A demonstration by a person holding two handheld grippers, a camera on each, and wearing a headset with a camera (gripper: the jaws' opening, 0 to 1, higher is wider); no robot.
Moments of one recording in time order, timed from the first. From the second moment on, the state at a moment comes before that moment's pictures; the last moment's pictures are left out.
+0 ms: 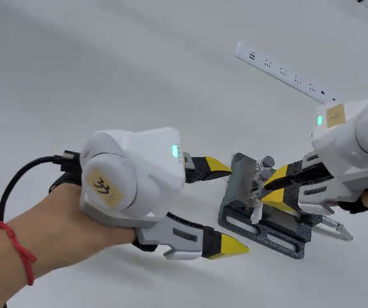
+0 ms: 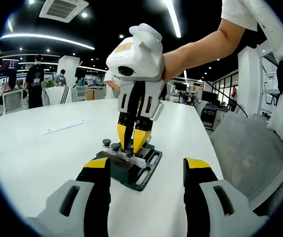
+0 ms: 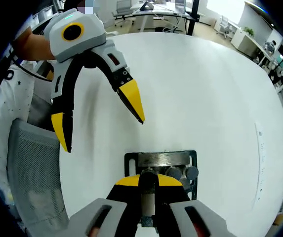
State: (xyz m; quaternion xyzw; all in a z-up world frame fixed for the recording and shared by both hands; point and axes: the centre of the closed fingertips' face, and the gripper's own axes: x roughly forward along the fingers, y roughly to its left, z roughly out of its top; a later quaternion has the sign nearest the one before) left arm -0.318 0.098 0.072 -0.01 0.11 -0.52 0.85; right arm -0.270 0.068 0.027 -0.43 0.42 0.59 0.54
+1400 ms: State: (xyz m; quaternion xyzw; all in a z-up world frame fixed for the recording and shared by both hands) left arm -0.277 0.074 0.034 0.07 0.13 -0.54 0.83; right arm -0.273 0.067 0.025 -0.42 0.42 0.59 0.55
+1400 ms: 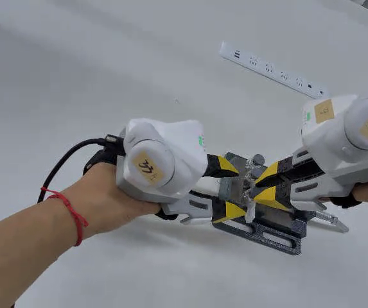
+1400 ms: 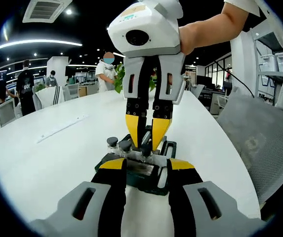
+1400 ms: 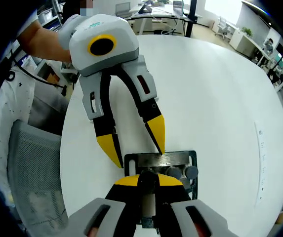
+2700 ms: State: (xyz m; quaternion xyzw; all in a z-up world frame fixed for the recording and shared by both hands) left arm -0.266 0.056 0.021 0.13 0.14 -0.56 0.81; right arm -0.271 0.068 0.028 -0.41 0.42 0.59 0.55
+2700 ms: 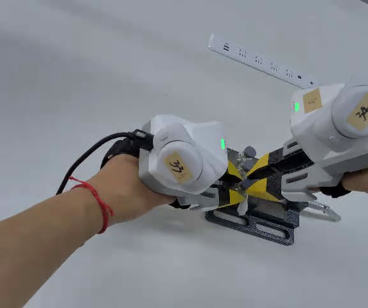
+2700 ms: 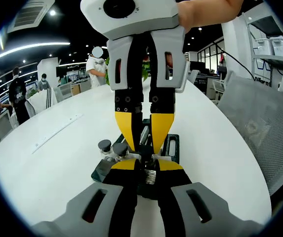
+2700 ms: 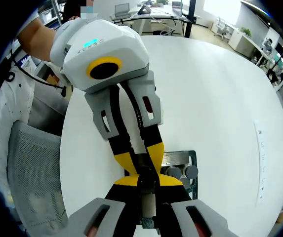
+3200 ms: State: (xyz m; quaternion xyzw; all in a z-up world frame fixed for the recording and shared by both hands) left arm -0.268 0.058 0.021 0.12 0.14 -0.56 0.81; right arm -0.273 0.074 0.036 -0.40 0.42 0.59 0.56
